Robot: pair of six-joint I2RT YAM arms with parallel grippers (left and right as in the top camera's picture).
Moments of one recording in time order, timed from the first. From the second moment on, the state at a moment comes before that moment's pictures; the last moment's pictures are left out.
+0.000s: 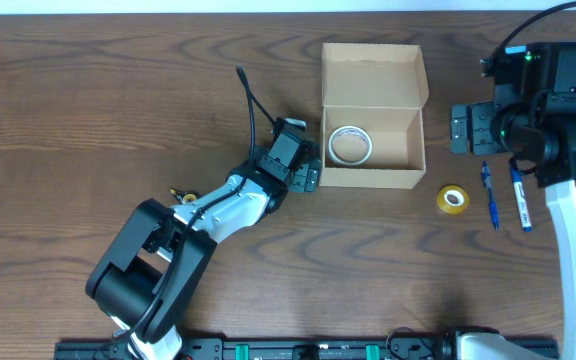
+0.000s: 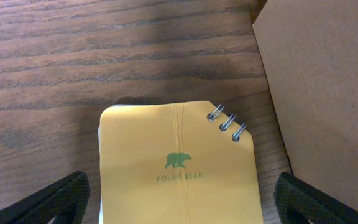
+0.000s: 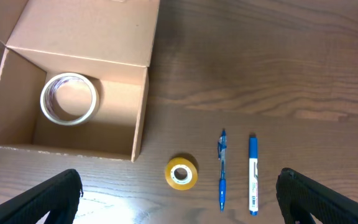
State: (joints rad) left arm -0.62 1.85 0.98 -0.08 -0.18 -0.33; right arm 0.01 1.38 1.56 -1.14 0.06 -0.10
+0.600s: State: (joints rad) left arm -0.62 1.89 0.98 -0.08 -0.16 -0.33; right arm 0.01 1.38 1.56 -1.15 0.06 -0.10
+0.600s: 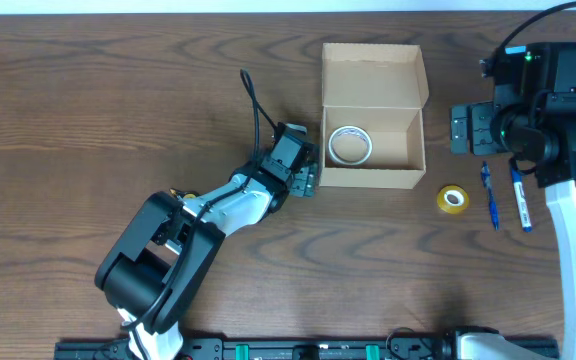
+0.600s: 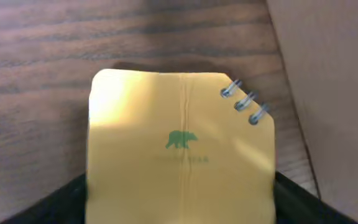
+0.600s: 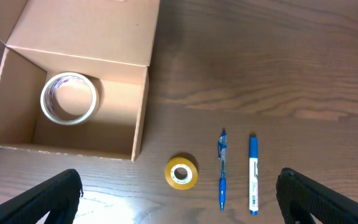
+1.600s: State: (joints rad) left arm -0.62 1.90 1.00 -0.08 -0.14 -0.33; right arm 0.01 1.38 1.56 -1.15 0.06 -0.10
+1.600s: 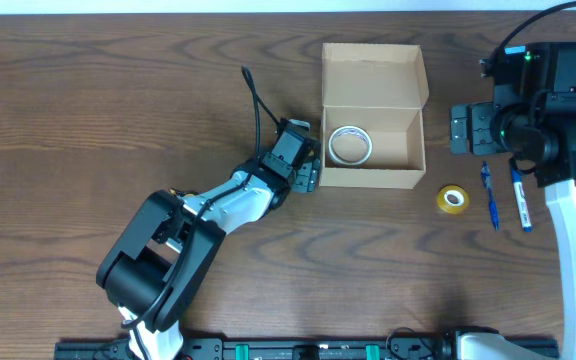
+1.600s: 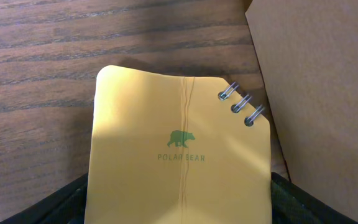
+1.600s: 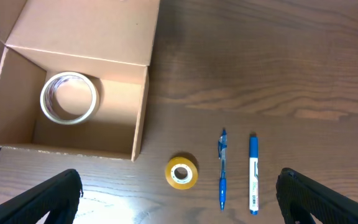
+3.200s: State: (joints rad) left arm -0.55 1.83 1.19 -0.24 -0.15 -0.25; right arm 0.01 1.38 1.56 -1.15 0.06 -0.10
